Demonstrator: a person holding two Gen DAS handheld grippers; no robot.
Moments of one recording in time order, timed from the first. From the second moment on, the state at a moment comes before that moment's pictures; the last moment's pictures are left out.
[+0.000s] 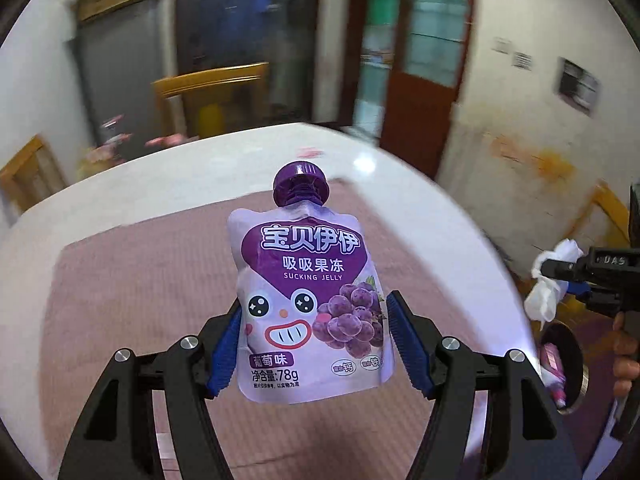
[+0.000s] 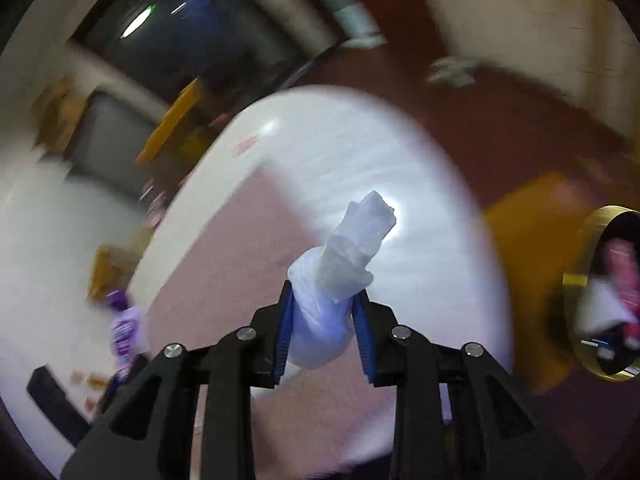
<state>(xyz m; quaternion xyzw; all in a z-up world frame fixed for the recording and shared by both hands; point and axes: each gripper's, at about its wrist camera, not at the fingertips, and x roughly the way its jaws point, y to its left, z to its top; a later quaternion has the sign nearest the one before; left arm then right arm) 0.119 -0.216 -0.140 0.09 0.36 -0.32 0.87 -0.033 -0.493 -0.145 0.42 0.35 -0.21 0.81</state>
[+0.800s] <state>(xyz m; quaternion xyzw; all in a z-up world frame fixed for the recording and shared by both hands) -0.086 -0.426 -0.167 0.25 0.31 -0.56 0.73 -0.269 -0.654 -0.319 0.55 0.36 -0.44 0.62</state>
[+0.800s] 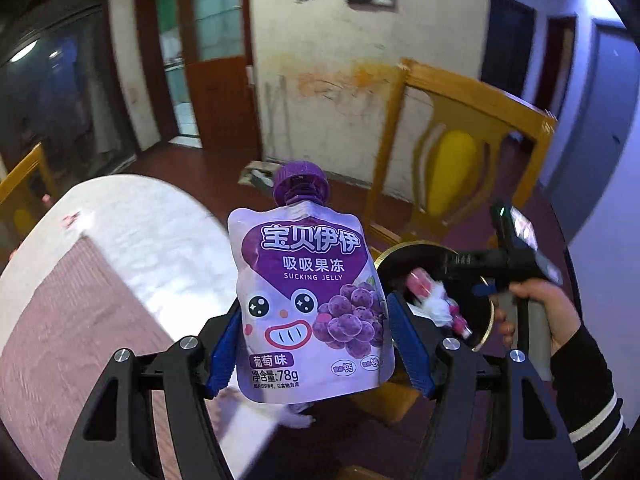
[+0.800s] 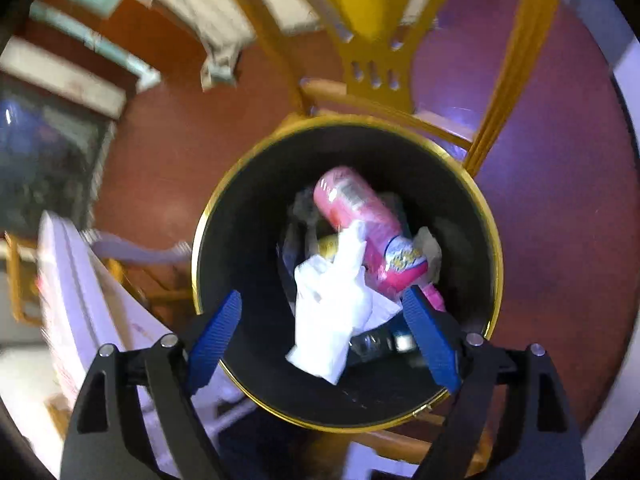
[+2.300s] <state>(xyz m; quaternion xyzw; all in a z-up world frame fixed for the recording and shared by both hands) -0.142 -0.500 -0.266 0.36 0.35 -0.57 0.65 -0.309 -0.595 -0.261 0.57 0.24 -0.43 0.66</state>
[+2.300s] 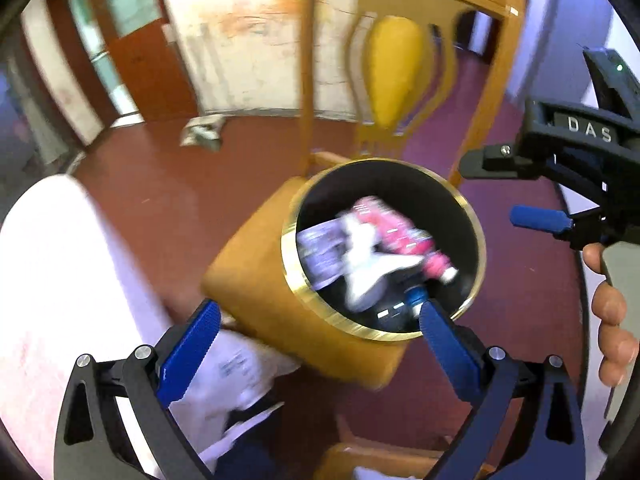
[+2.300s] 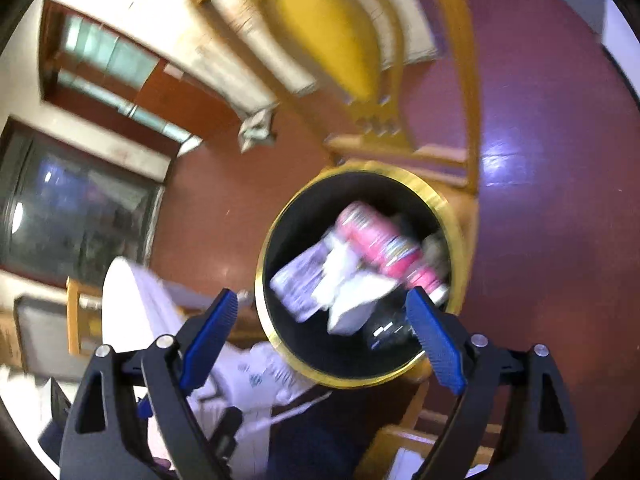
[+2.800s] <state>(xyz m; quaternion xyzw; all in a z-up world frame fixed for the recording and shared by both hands) 0.027 -0.273 -0.173 0.18 0.37 -0.31 0.86 -0.080 -0.467 -0.188 0.43 0.35 -0.21 0.80</state>
